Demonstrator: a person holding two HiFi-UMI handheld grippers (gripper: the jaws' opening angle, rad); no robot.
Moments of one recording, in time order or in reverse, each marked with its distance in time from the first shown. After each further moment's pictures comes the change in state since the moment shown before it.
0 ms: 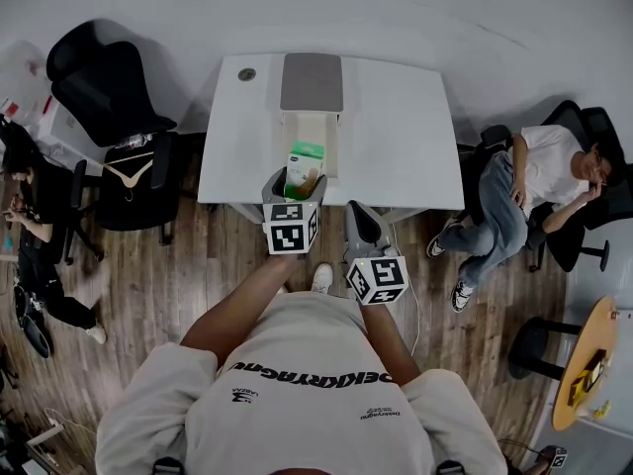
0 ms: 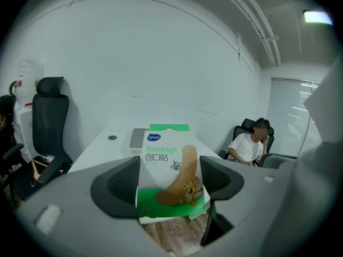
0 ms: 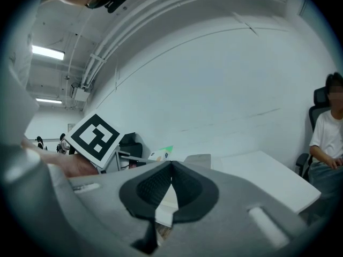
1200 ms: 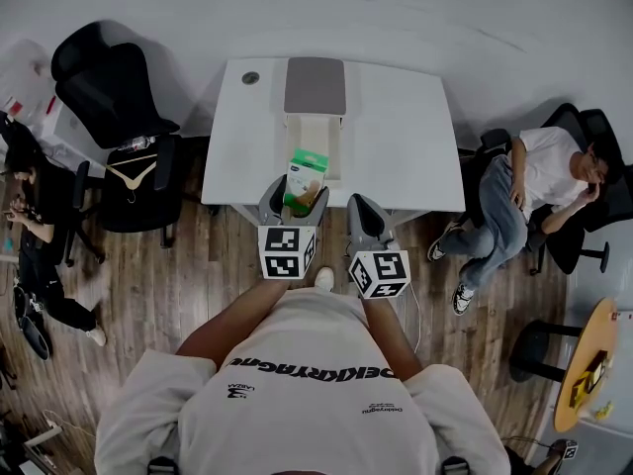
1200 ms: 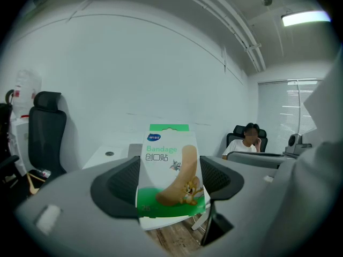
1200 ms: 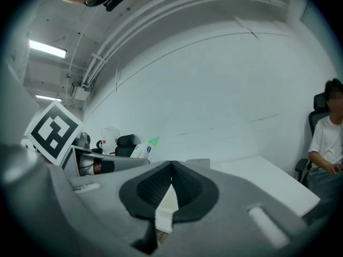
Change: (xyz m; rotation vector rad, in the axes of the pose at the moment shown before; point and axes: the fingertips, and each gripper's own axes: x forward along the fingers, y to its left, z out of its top) left arm -0.051 -0.017 0.021 0.073 -0.155 -0.060; right arm 0.006 0.000 0.016 -0.021 -0.031 -0.016
